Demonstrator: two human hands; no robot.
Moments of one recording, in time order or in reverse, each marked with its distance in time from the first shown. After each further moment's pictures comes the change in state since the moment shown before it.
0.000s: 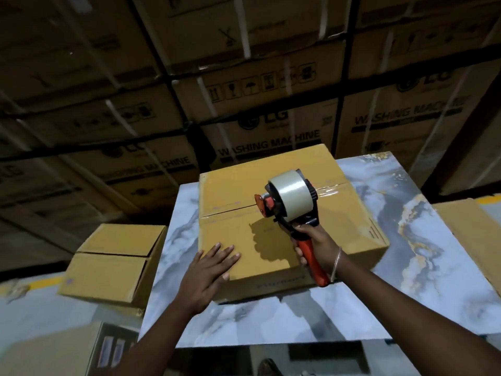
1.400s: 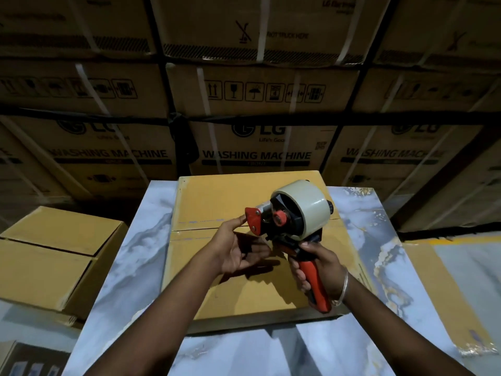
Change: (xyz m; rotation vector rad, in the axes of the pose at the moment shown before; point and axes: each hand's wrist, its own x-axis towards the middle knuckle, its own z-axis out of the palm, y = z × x) left_hand 0.177 0.078 -0.034 -1.657 -0.286 -1.039; right_hand 0.038 -0.039 -0.027 -0.014 -0.207 0.197
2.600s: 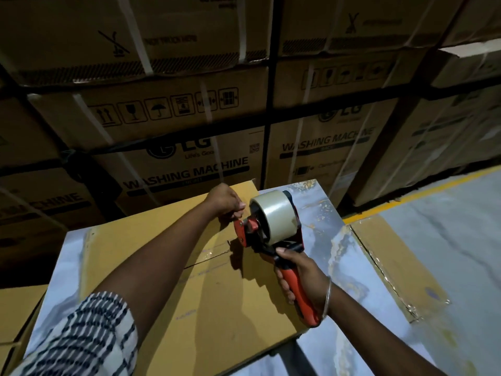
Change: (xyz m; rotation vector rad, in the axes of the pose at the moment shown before) left_hand 0.152 0.118 0.154 1.195 0.216 0.487; right_hand -0.029 -0.036 -0.085 -0.027 0.407 0.038
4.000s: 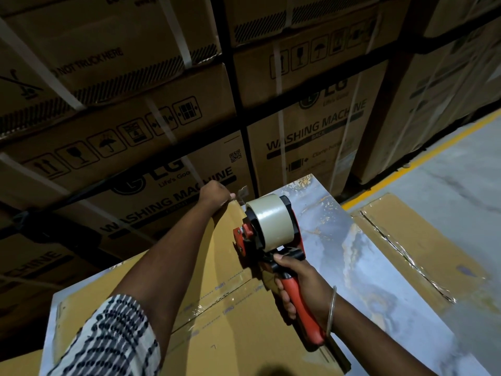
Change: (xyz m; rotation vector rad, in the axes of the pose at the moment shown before) left_hand 0.161 0.013 0.018 0.280 0.130 0.001; right_hand 0.058 -0.018 -0.029 0.187 0.000 -0.033
